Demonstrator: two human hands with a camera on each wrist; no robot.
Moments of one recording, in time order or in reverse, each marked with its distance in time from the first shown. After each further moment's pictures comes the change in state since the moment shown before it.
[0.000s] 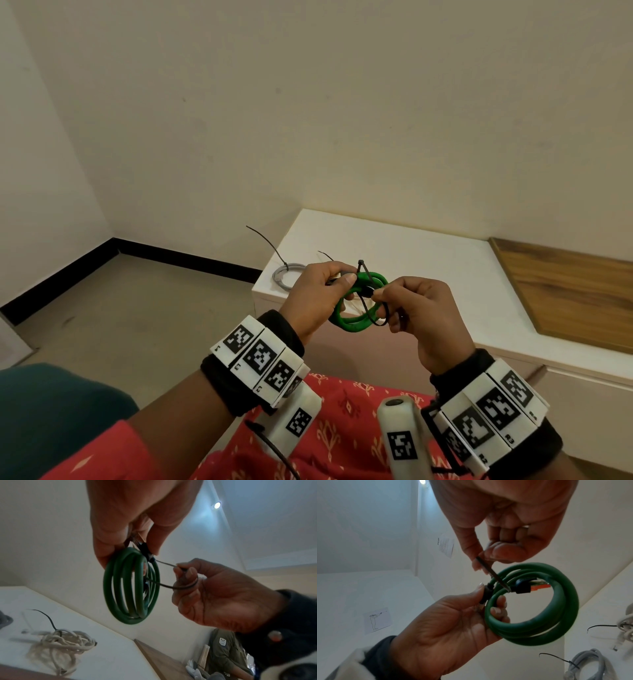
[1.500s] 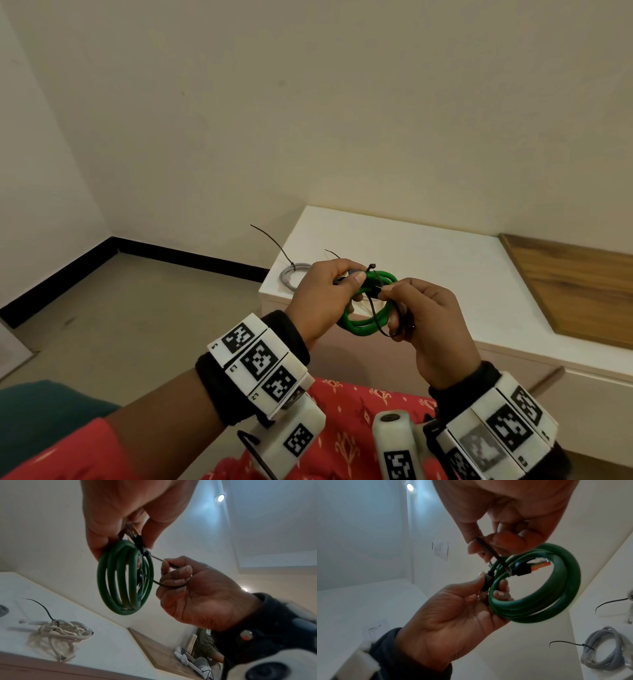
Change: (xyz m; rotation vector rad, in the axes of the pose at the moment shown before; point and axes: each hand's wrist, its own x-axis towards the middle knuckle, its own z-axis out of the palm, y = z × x) left_hand 0.003 0.002 -0.016 0.041 -0.023 0.007; right_hand 0.003 0.005 0.025 0.100 0.039 0.017
